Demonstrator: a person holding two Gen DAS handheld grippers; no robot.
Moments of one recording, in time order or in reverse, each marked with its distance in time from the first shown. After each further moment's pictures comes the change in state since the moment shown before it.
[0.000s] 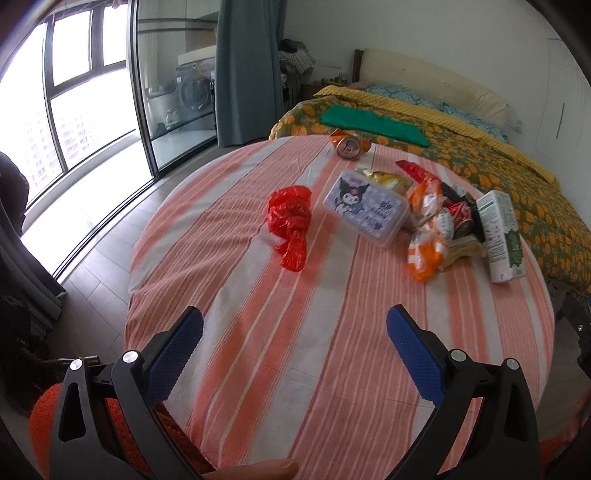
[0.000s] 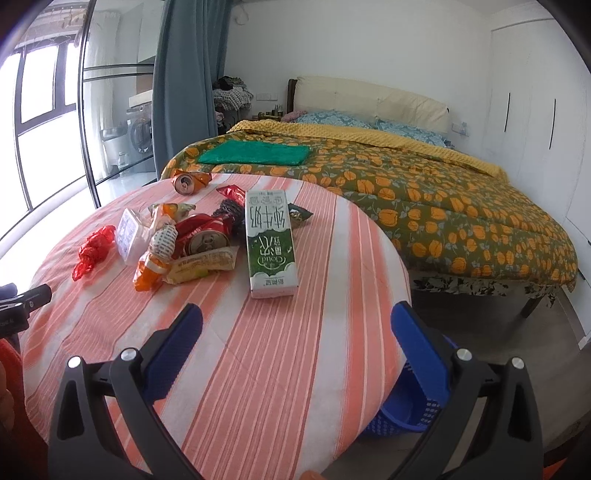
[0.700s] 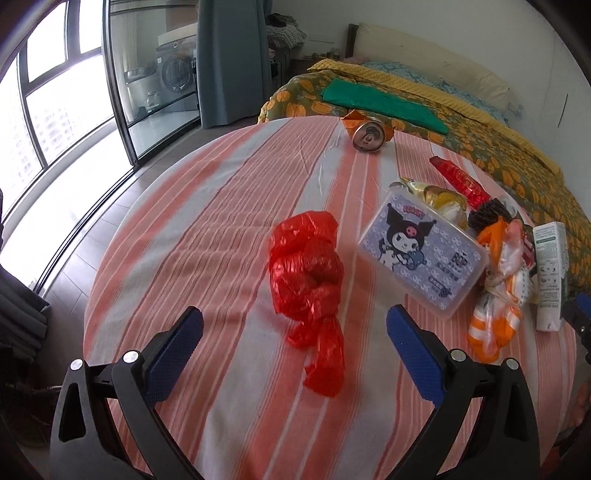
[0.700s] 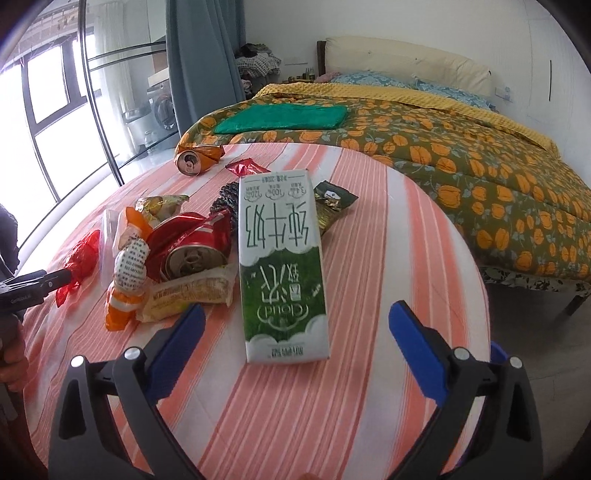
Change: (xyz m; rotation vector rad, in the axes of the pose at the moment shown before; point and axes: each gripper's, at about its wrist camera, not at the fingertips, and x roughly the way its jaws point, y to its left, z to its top) left arm 0.104 0.011 0.075 0.049 0.093 -0.047; right arm 0.119 -0.004 0.045 0.006 0.159 0.182
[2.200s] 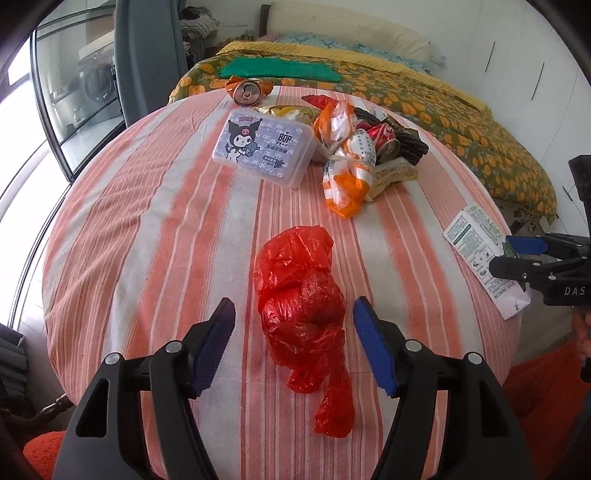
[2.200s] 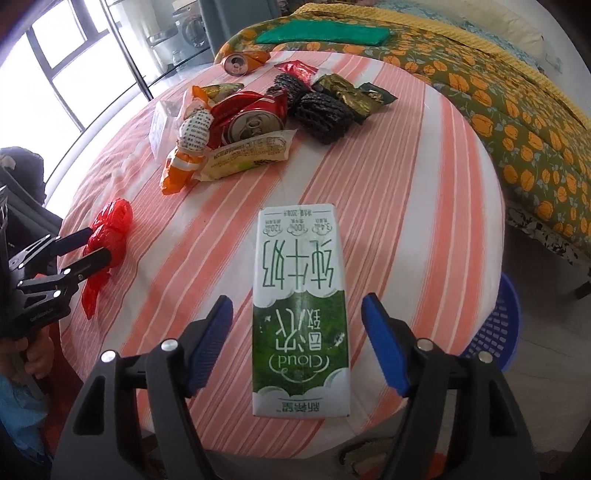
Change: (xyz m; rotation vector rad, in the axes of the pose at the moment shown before) left arm -0.060 -0.066 -0.085 0.205 0.088 -0.222; right arm -0.039 0.017 -0.044 -0.107 0.366 0.115
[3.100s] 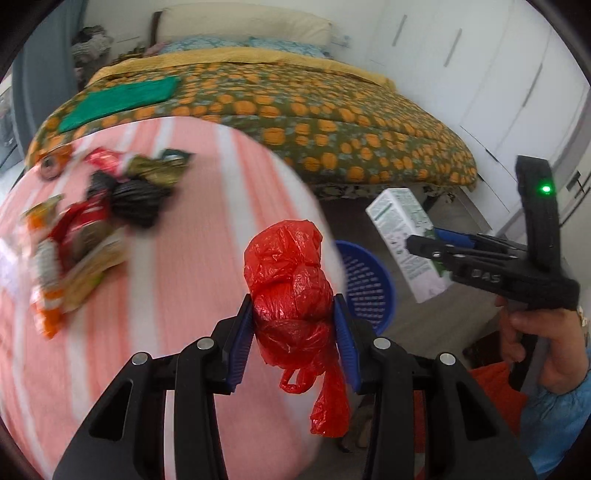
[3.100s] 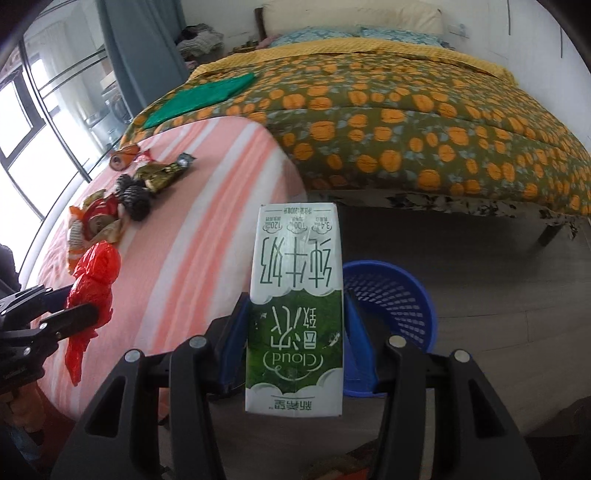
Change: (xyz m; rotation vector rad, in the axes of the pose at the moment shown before) left arm 0.026 -0.254 0.069 0.209 0.022 -0.312; right arm -0.069 -0.215 -0.052 0.303 -0.202 -0.128
